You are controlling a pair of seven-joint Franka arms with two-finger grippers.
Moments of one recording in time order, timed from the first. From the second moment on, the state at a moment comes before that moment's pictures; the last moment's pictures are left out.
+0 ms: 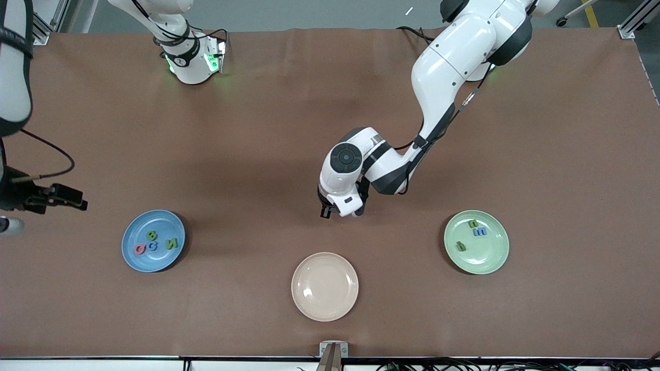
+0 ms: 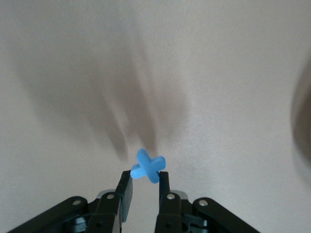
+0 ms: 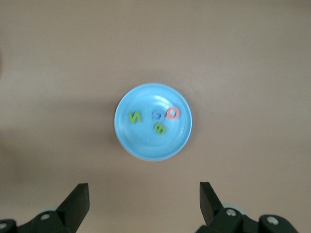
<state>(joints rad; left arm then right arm) -0.50 0.94 -0.35 -1.28 0.21 2.29 -2.16 -0.13 0.29 0.06 -1.38 0.02 1.68 -0.15</state>
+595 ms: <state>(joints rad) -0.38 0.83 -0.34 -1.27 0.21 2.06 -1.83 -0.11 0.23 0.06 -1.39 0.02 1.66 -0.15</state>
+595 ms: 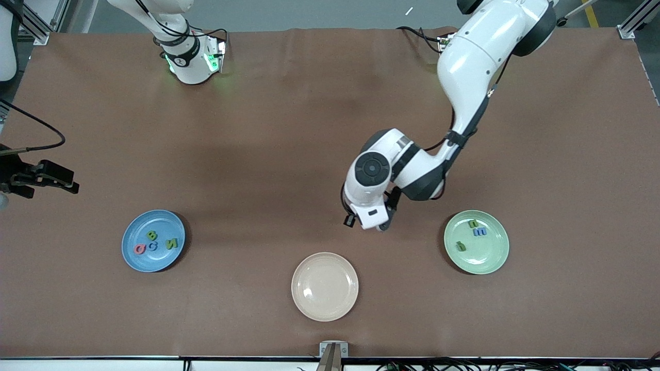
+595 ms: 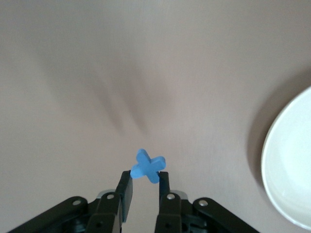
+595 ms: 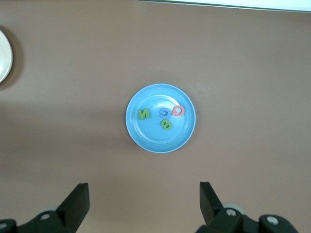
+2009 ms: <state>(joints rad) 0.11 0.68 -0.34 -1.47 0.21 2.00 -0.90 -0.07 0.10 0.04 -1.49 0.02 1.62 -0.14</state>
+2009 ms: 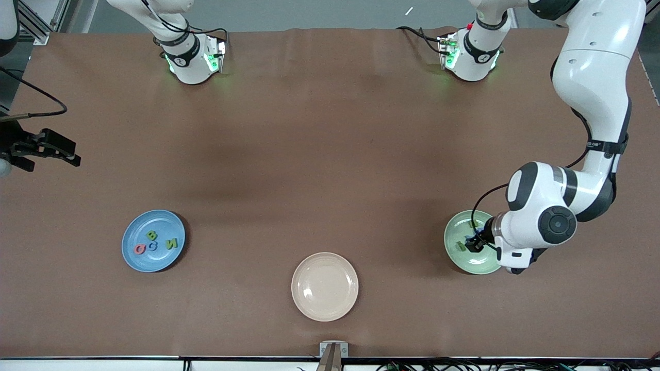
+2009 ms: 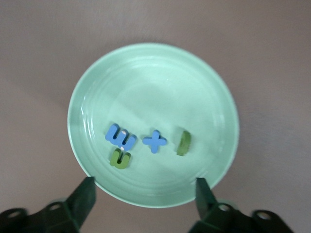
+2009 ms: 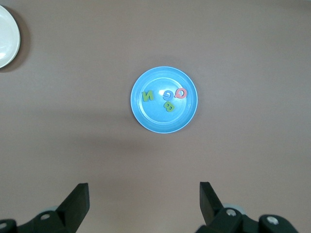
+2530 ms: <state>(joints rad) 0.13 0.40 -0.34 -1.44 0.21 1.87 -0.62 -0.05 0.03 -0.04 -1.50 0.02 1.52 -0.15</state>
